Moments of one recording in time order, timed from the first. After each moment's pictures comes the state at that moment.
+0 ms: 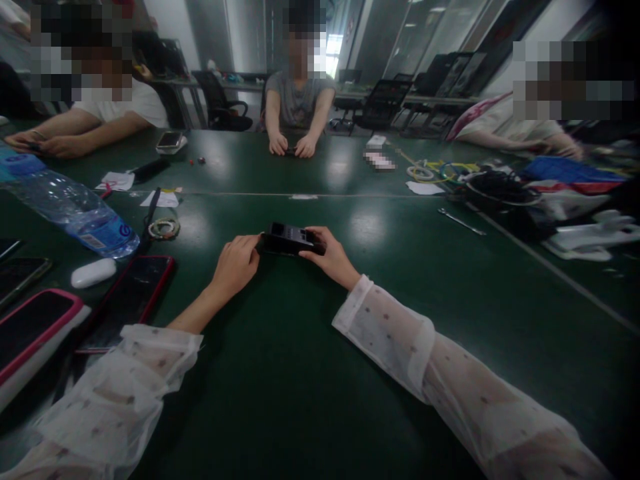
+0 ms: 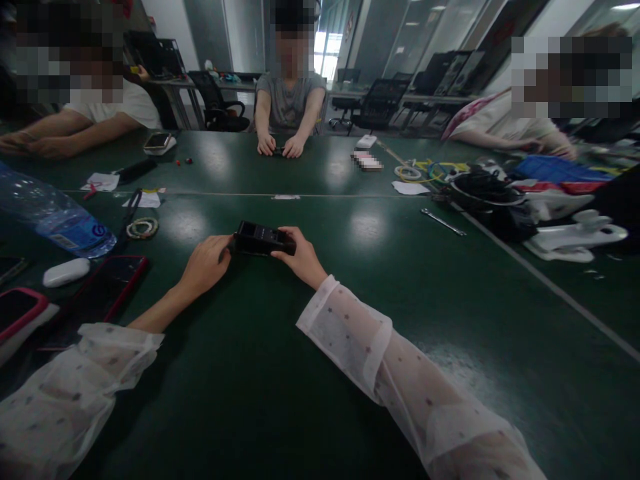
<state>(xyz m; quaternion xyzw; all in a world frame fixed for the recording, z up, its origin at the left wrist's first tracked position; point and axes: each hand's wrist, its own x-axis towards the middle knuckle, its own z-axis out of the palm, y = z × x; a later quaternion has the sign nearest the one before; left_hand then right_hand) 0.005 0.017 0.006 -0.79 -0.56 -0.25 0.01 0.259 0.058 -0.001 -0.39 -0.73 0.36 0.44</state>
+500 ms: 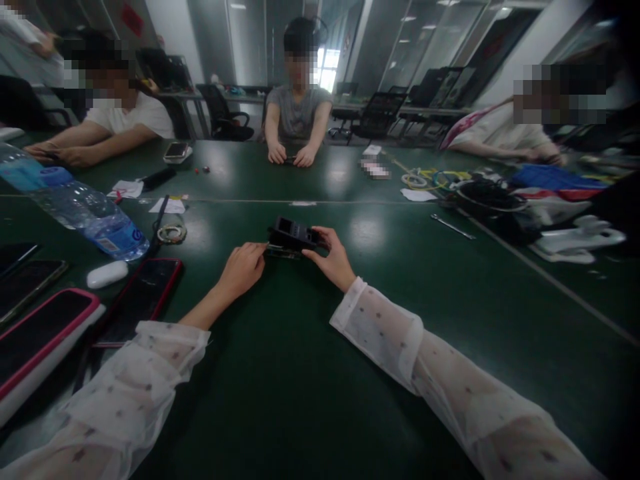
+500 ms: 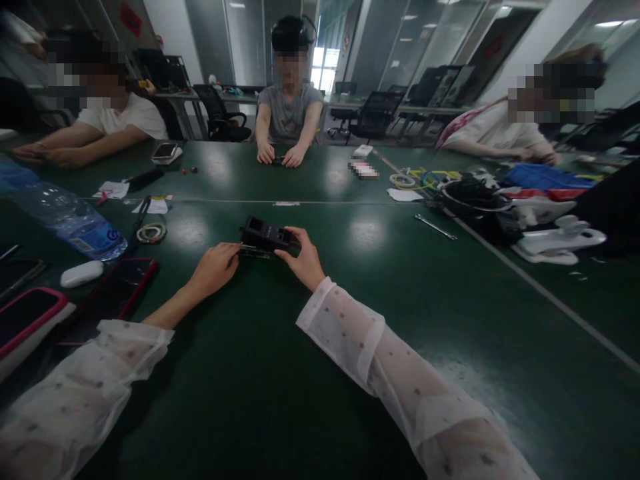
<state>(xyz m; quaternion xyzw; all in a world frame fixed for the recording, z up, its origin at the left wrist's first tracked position) 0.006 0.015 0.006 -0.82 -0.53 -0.22 -0.02 0.259 0.051 0.001 -0.38 -0.72 0.29 0.50</state>
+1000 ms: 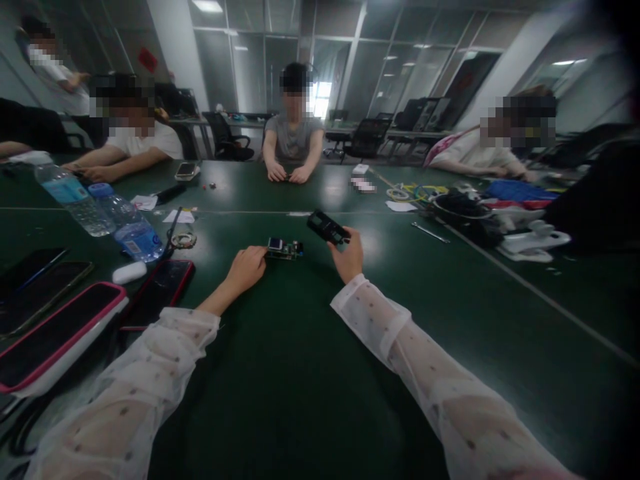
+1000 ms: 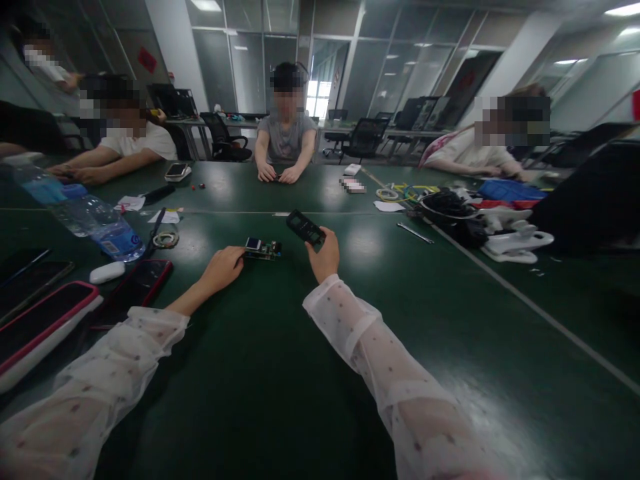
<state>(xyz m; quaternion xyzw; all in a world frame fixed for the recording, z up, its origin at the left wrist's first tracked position) 0.007 0.013 0.004 -0.82 -0.54 -0.20 0.04 0.306 0.067 -0.011 -0.52 -0.64 0.02 0.57</state>
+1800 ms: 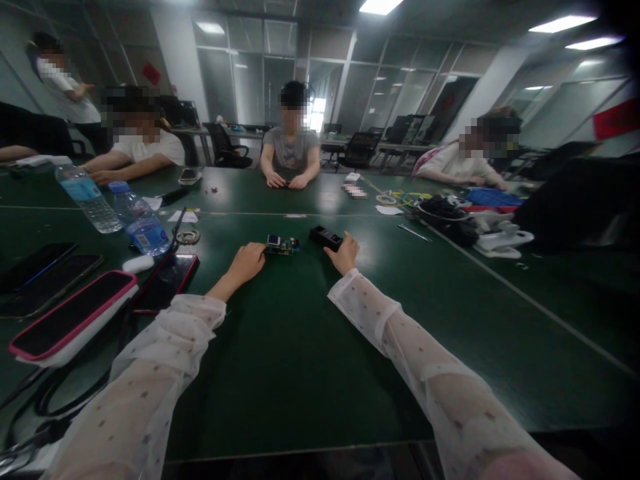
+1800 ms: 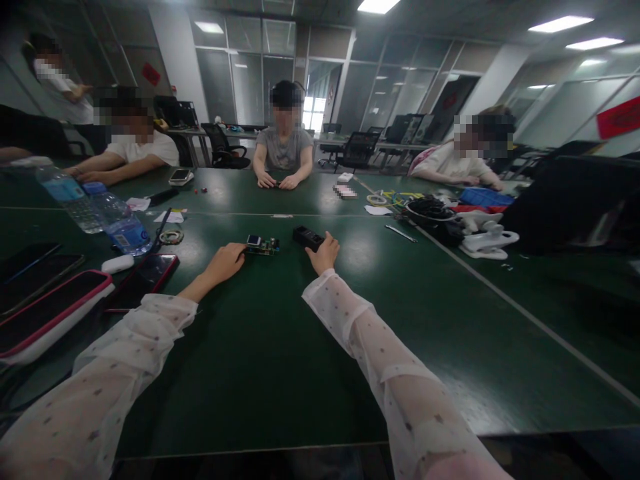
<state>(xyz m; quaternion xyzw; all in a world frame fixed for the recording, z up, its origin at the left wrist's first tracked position) 0.004 0.012 0.002 -0.82 -0.53 -0.20 0.04 0.320 0.071 -0.028 -0.66 -0.62 -0.02 0.42</state>
